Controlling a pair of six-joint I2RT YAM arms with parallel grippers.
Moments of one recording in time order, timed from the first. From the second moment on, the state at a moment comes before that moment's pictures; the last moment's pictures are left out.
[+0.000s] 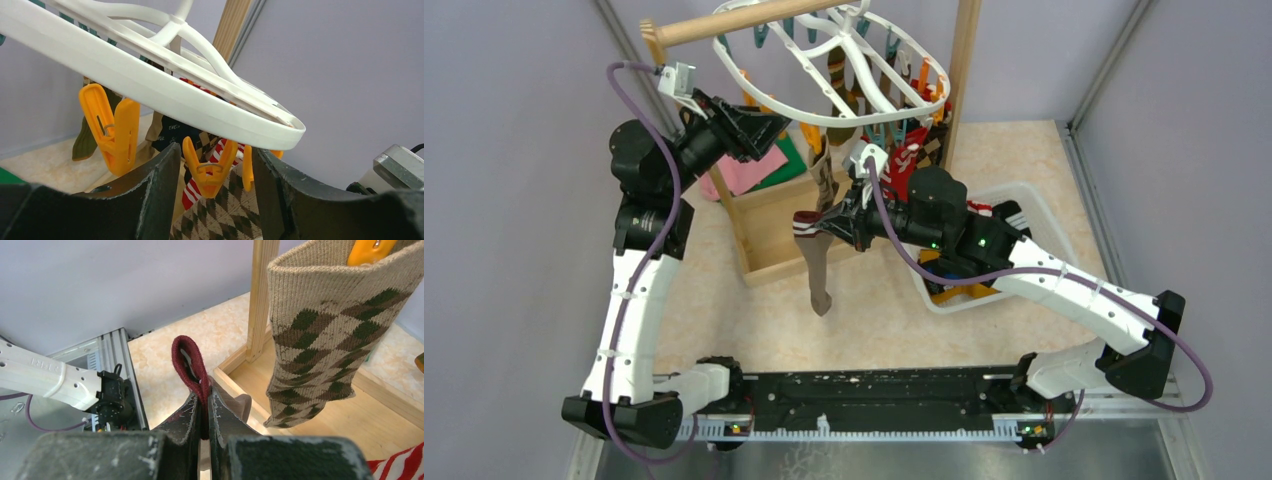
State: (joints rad) left arm -0.12 1.12 1.44 -0.08 0.61 -0.53; right arm 1.04 1.32 1.39 -0.16 -0.17 0.09
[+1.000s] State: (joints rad) left arm -0.12 1.12 1.43 -0.02 0.62 -0.55; right arm 1.09 1.43 1.58 -0.23 -0.01 0.13
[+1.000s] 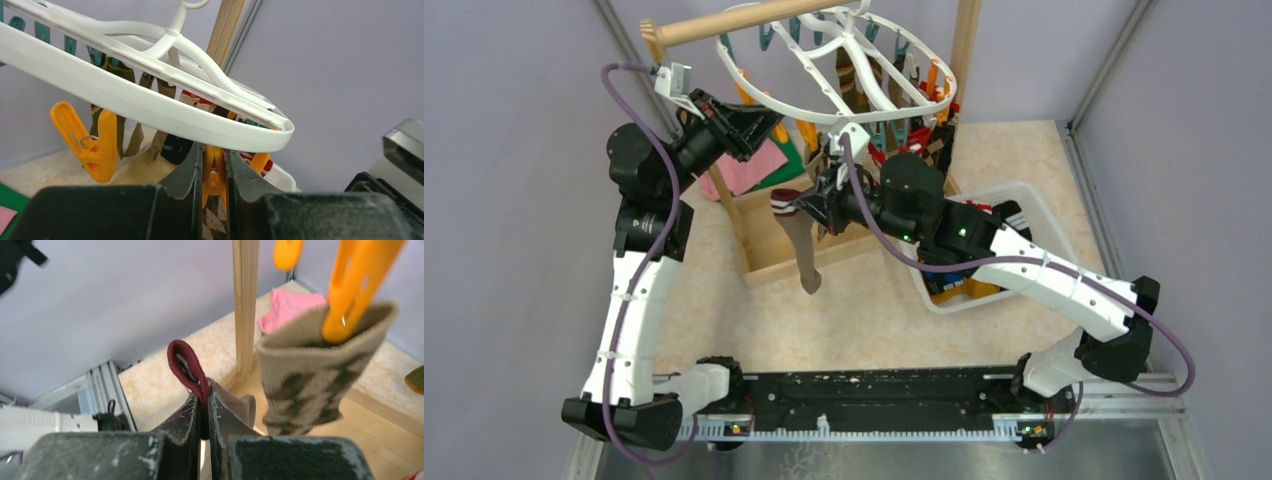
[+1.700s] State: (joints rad) left arm -0.12 1.10 1.38 0.03 0.62 -0.60; right arm 1.26 1.62 1.75 -0.13 0.70 0.10
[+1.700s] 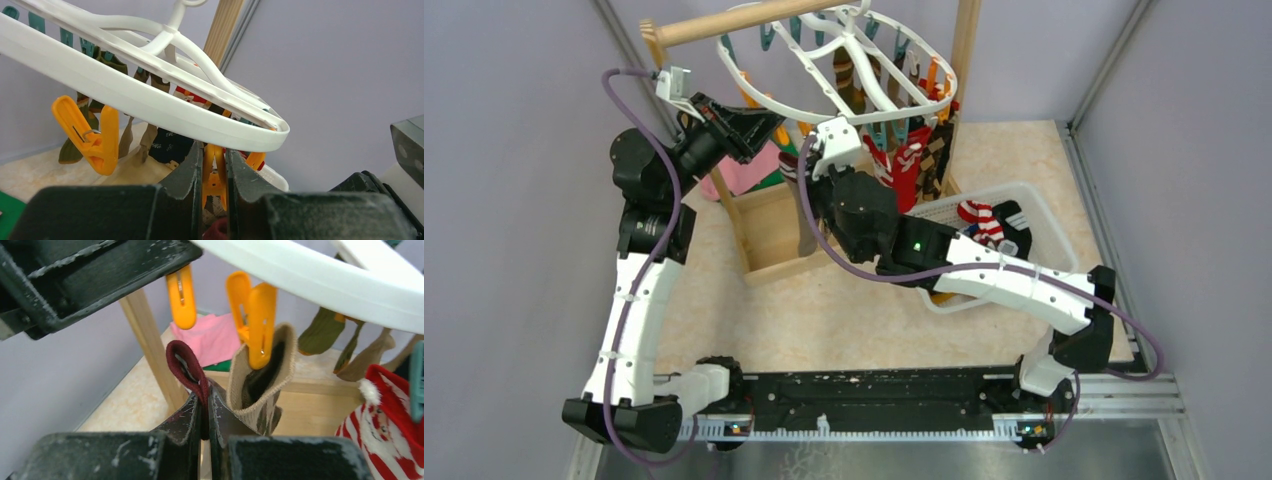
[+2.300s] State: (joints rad) left arm -0.12 1.09 1.35 0.06 0.61 -0.63; right arm 1.28 1.73 1.92 -0.18 0.95 0.18
